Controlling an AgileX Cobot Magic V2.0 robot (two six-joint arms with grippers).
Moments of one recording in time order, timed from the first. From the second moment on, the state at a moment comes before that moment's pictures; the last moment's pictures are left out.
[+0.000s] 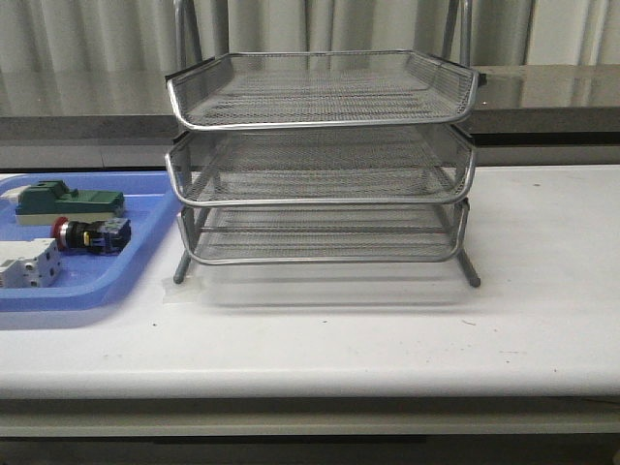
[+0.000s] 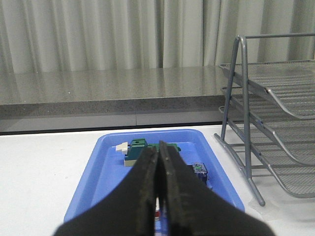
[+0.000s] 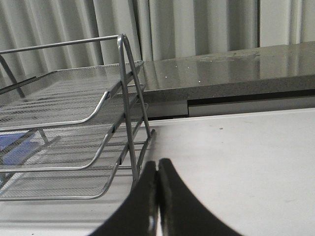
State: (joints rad) left arm -0.05 -0.01 0.00 0.09 0.01 -0.08; right arm 0.10 -0.01 0.03 -0.02 -0.02 0.16
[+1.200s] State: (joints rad) left arm -0.05 -0.01 0.00 0.09 0.01 -0.08; right arm 0.10 0.58 -0.69 0.07 0.68 0.16
